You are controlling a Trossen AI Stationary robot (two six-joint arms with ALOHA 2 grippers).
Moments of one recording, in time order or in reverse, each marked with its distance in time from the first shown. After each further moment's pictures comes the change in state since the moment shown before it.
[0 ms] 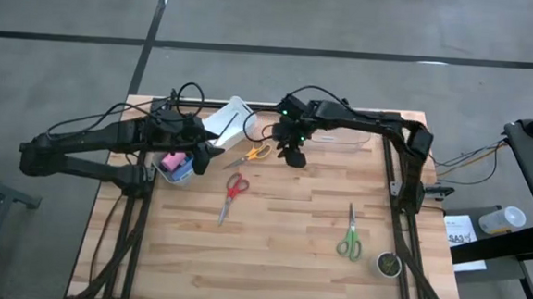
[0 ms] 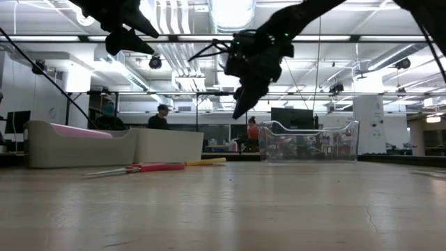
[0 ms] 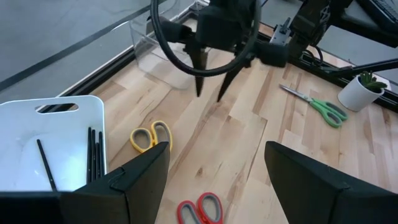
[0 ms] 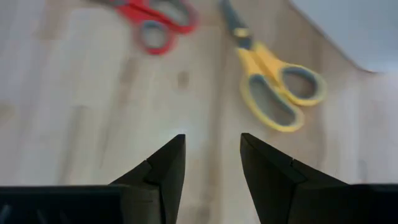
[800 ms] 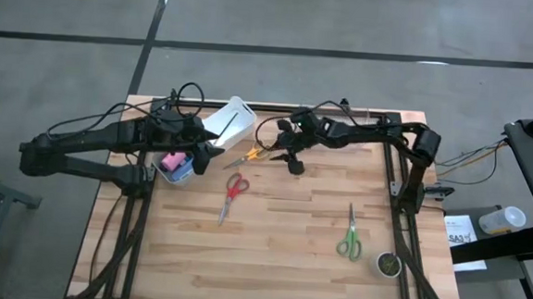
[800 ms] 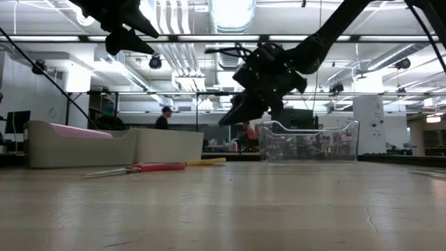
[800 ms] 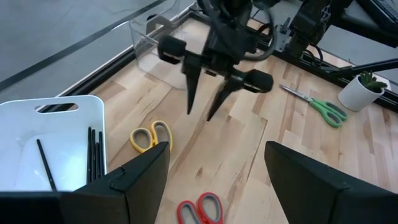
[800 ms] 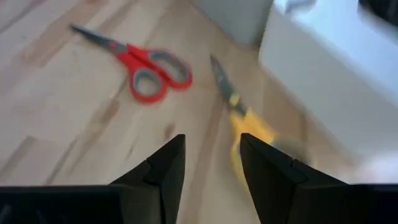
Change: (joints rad) left arm 0.000 0.000 0.000 0.000 0.000 0.000; right arm -0.020 -0.071 -0.452 0.828 -0.131 -0.084
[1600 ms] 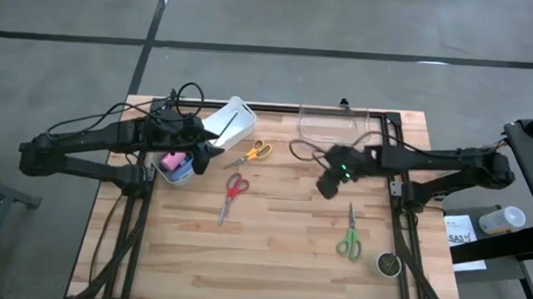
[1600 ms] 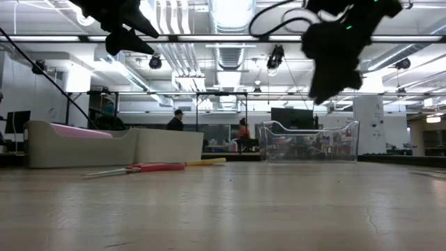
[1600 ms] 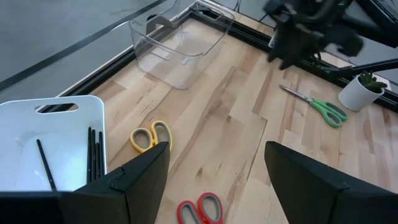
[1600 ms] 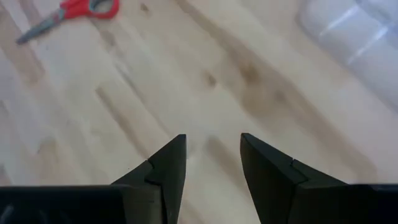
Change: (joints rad) left arm 0.000 0.000 0.000 0.000 0.000 0.000; right arm 0.351 -0.657 -0.233 -0.737 0.646 1.152
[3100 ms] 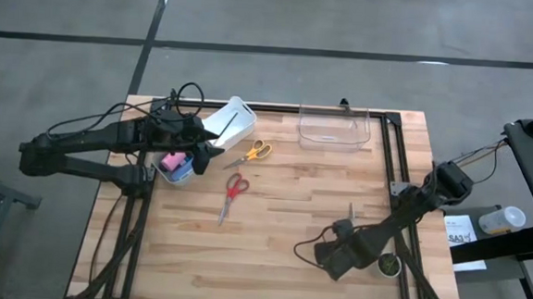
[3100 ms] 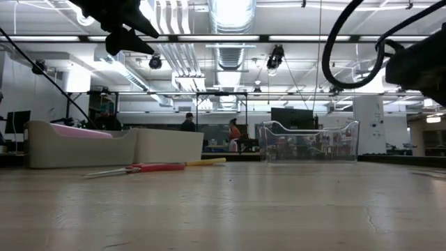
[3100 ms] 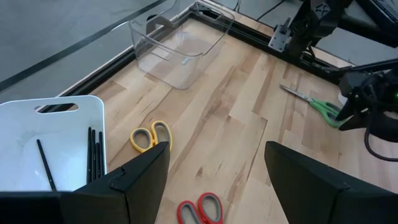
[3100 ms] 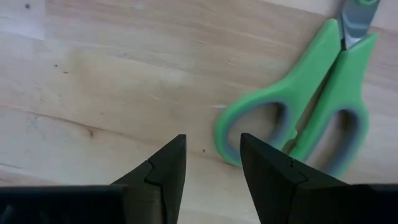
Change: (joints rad) left arm 0.000 0.000 0.000 0.000 0.000 0.000; right arm 0.772 0.503 0.140 -0.180 -0.018 1.433
